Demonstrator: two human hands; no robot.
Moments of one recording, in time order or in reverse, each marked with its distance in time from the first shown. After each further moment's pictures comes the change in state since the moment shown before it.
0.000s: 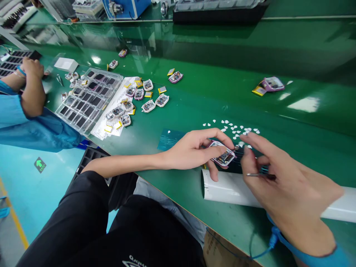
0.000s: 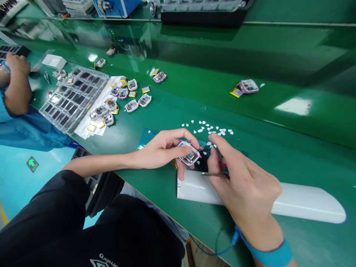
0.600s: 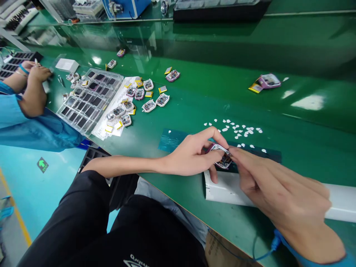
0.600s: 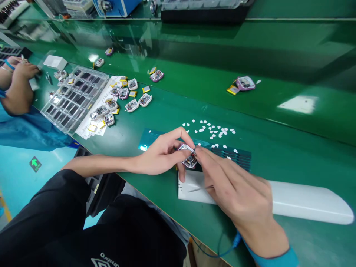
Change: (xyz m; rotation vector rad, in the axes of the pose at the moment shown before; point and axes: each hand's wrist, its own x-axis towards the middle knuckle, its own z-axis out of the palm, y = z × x) left_hand -0.006 -0.012 0.003 0.164 0.087 0.062; right_hand -0.008 0.002 -0.005 0.100 -0.065 -0.221
